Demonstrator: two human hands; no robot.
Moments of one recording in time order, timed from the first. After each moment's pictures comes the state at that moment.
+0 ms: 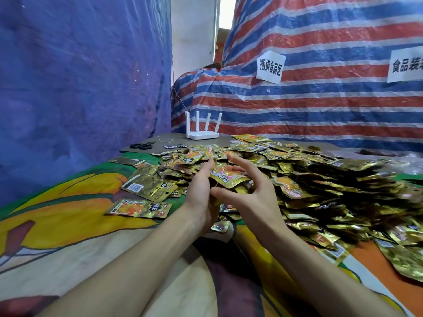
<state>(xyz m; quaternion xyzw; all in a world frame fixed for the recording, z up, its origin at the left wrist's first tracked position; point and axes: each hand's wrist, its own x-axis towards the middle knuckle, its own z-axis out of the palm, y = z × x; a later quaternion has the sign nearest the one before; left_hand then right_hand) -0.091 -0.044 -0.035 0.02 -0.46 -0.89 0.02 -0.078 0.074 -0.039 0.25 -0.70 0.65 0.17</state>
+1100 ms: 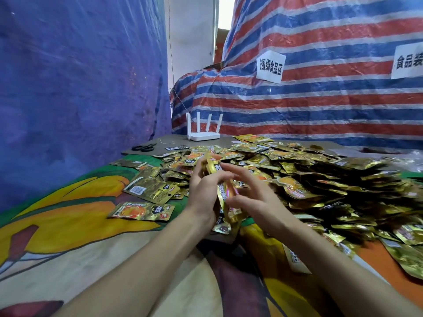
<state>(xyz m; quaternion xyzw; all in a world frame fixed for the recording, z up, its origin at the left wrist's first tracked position) -0.091 -0.041 -0.037 -0.04 -0.49 -0.85 0.17 -0.100 0.093 -0.040 0.35 -0.74 0.57 0.02</state>
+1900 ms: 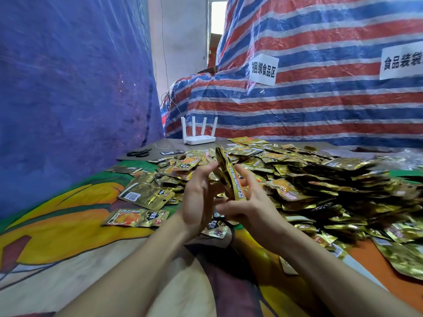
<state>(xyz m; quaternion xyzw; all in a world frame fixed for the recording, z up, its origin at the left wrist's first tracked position) -0.094 -0.052 -0.043 -0.16 -0.57 -0.80 0.05 -0.098 0.085 -0.047 0.26 -0.62 0.73 -0.07</state>
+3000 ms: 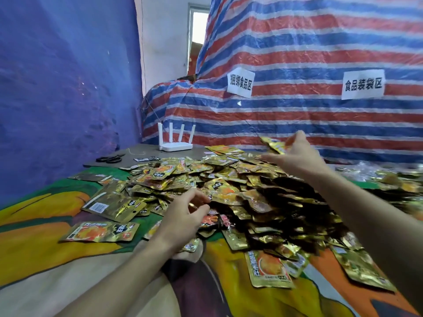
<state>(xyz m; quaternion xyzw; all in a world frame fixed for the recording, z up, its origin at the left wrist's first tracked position) -0.093 -0.040 -0.057 -0.10 -0.80 -0.56 0.21 -0.155 0.202 0.069 0.01 -0.91 0.34 0.22</state>
